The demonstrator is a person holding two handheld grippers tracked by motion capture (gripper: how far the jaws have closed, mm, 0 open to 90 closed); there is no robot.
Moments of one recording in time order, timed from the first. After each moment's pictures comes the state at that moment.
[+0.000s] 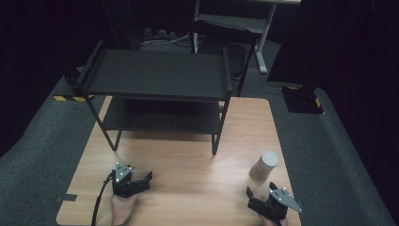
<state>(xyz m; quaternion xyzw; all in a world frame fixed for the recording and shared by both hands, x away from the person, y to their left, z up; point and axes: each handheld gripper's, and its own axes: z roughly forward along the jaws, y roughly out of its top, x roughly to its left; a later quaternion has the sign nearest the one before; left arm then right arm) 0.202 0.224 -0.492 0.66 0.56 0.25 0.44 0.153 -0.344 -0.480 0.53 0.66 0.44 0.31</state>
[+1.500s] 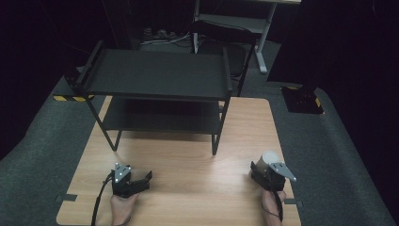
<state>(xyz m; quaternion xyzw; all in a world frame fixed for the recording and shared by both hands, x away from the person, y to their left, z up) 0.200 0.224 -0.493 0.65 0.56 0.25 0.44 0.234 -0.340 -0.476 0.55 0.65 0.41 0.33</state>
